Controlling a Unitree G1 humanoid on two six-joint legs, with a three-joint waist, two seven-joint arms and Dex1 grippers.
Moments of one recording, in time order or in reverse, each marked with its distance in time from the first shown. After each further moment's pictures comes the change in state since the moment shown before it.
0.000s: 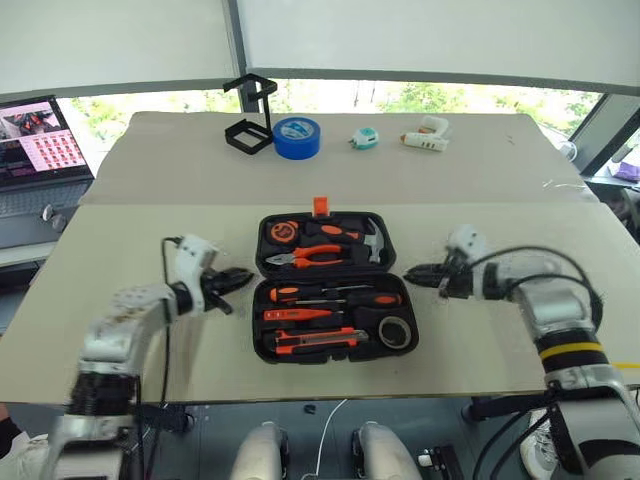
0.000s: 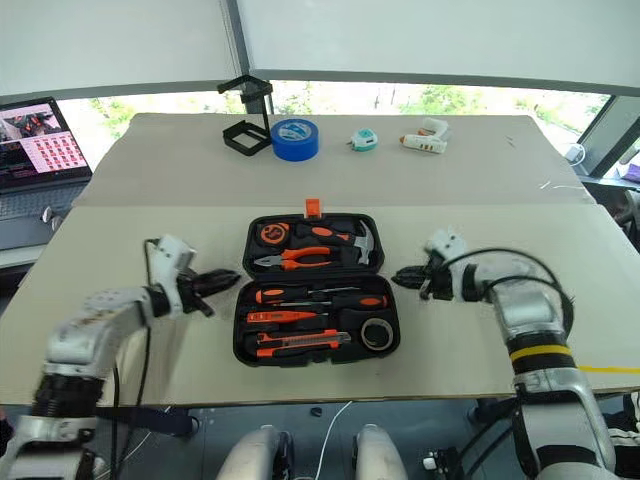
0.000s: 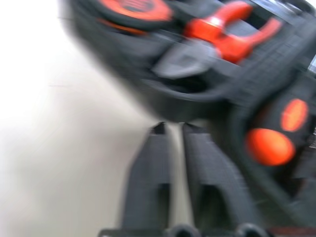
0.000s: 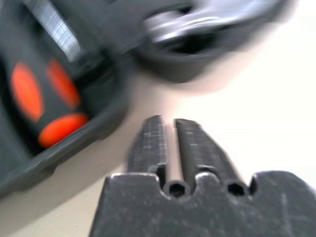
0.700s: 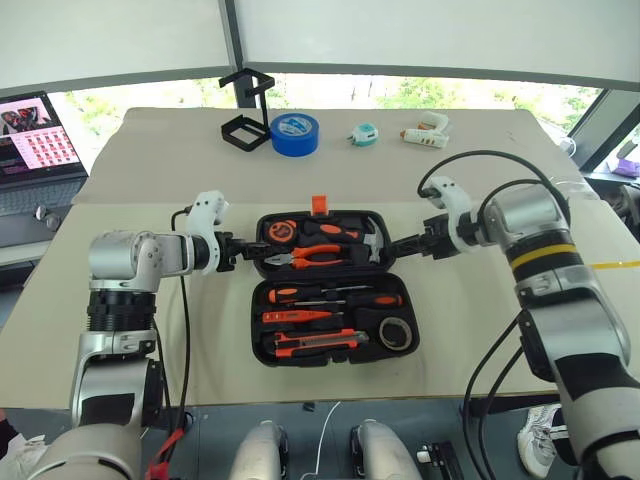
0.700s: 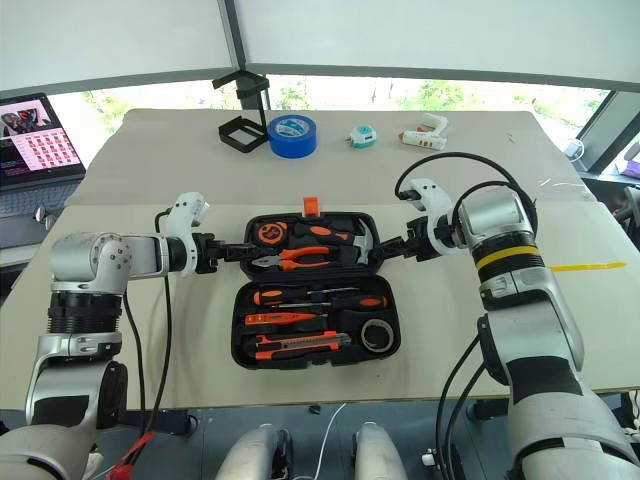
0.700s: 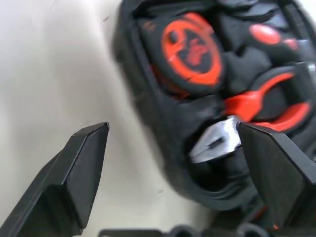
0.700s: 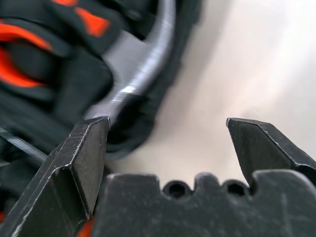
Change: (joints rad) left arm -0.422 -0.132 0.004 0.204 -0.062 0.608 0.268; right arm -0.519 0.136 0.194 0.374 -0.057 0.667 -0.159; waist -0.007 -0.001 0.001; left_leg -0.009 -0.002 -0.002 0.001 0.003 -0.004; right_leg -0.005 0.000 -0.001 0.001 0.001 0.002
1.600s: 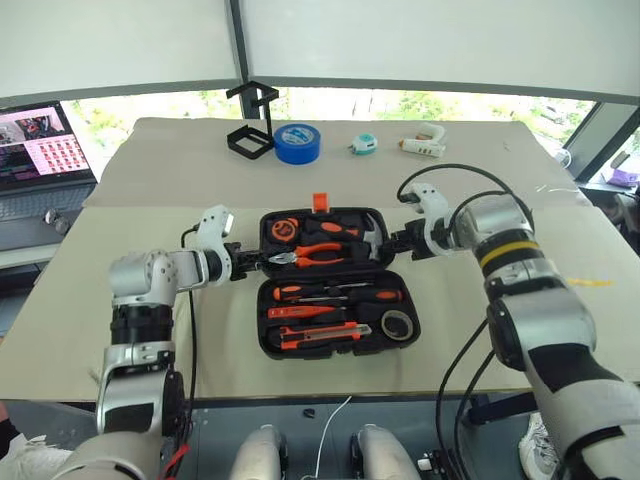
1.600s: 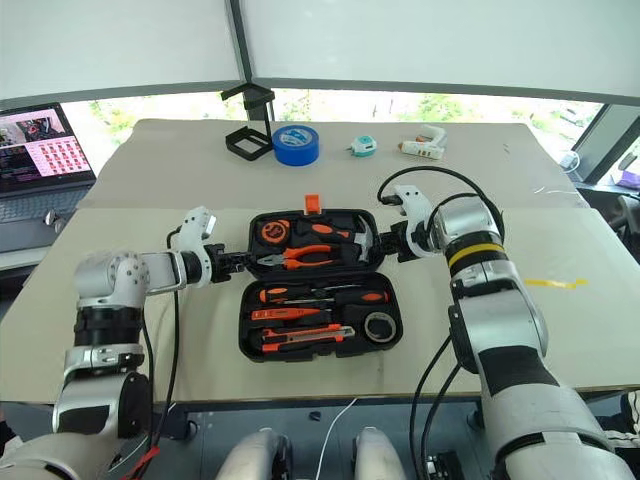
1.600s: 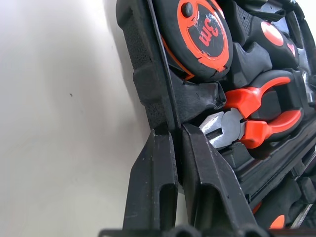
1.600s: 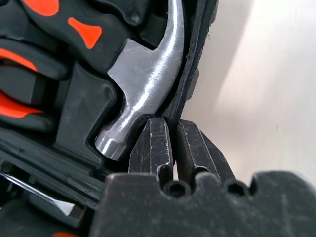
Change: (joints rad) left arm 0.127 -0.127 0.127 -0.004 -0.027 -0.157 0.041; right arm 0.021 0.123 -0.122 0.111 -0.048 -0.253 -0.124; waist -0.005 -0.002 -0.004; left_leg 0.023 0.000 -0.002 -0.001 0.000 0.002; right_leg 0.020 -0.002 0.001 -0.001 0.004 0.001
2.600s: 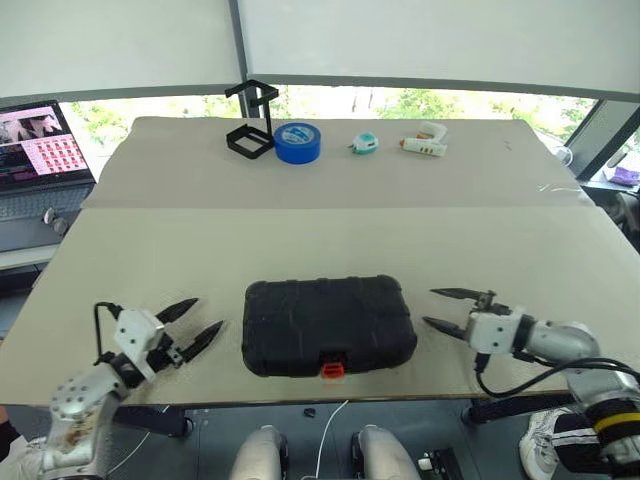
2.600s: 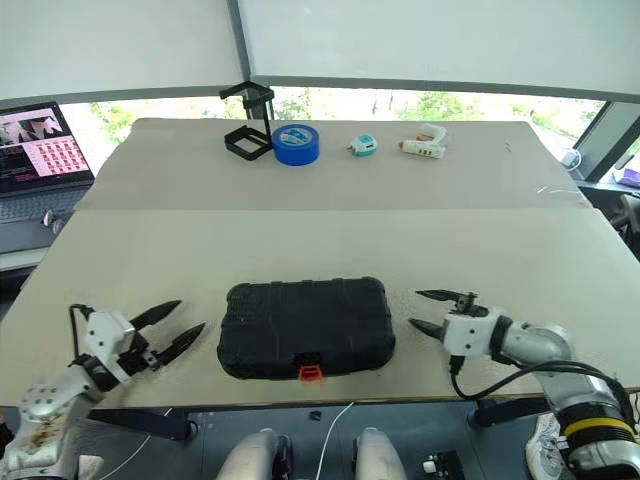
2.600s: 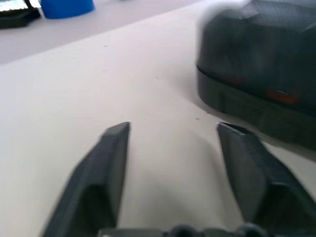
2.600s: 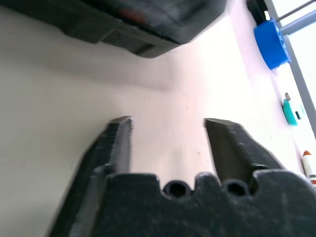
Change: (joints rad) left arm 0.814 0.161 0.050 -0.200 0.124 -1.273 -0.438; right arm 0.943 -0.423 -0.043 -0.497 -0.155 -1.619 -0.107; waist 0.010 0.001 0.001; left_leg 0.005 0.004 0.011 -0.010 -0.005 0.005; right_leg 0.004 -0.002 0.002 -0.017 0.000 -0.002
